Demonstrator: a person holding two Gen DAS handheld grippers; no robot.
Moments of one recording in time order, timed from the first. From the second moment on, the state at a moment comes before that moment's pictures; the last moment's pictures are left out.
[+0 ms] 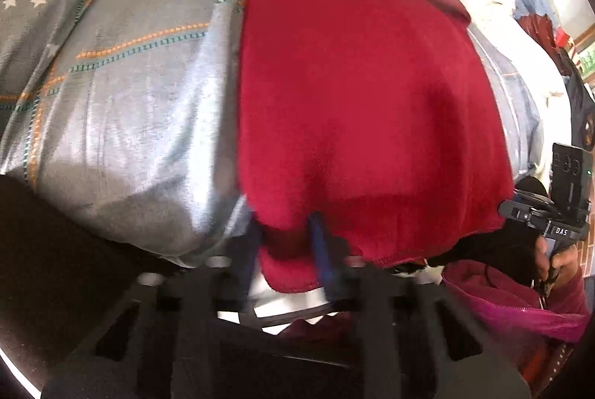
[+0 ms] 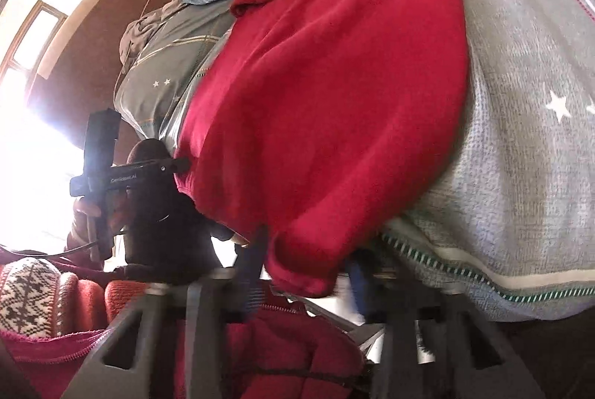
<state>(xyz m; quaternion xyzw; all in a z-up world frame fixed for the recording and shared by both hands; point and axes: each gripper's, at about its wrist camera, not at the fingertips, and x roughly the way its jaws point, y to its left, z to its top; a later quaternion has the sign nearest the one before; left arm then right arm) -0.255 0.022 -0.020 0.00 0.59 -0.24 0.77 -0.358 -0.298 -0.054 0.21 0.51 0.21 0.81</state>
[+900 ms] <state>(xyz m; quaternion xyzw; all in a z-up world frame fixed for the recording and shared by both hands) -0.096 -0.011 0.090 -0.09 0.41 -0.28 0.87 -0.209 -0.359 0.079 0.22 0.31 0.11 0.92</state>
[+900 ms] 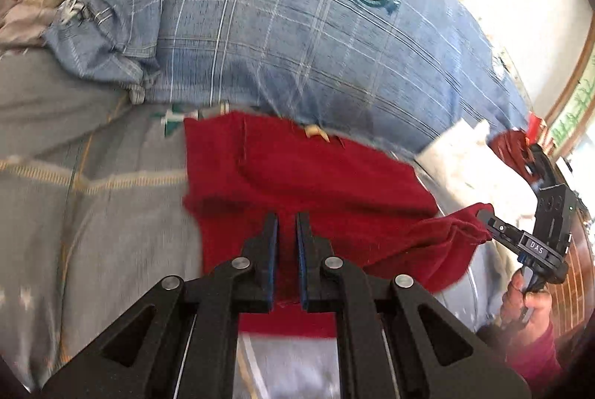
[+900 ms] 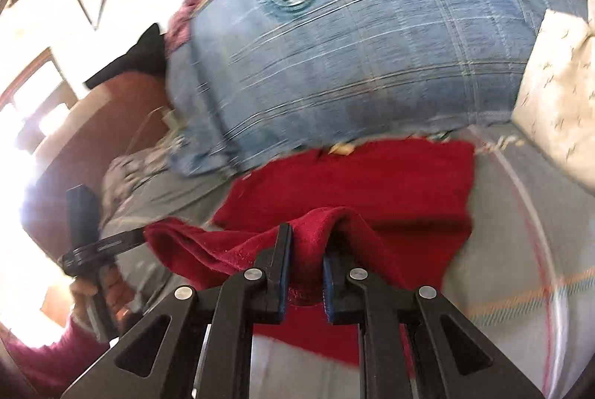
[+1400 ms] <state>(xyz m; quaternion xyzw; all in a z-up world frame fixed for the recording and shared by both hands) 0.031 -0.058 0.053 -0.10 0.45 -0.21 0.86 -0.064 -0.415 0.033 0.29 0.37 0.05 0.88</state>
